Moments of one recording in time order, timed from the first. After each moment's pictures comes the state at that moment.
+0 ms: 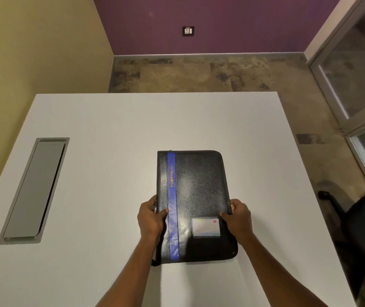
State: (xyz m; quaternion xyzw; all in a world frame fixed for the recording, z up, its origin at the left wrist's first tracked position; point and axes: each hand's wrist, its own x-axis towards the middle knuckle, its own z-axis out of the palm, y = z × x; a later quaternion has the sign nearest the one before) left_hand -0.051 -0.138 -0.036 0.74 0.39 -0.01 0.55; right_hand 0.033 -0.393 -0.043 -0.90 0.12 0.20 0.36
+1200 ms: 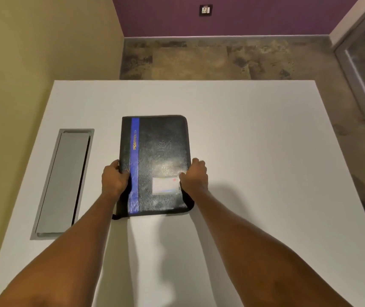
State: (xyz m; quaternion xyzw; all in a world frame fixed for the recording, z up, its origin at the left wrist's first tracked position) left_hand -0.010 0.118 -0.030 0.81 0.42 -0.03 0.42; right_hand 0.074 -0.118 -0.042 -0.93 0.01 0.20 0.29
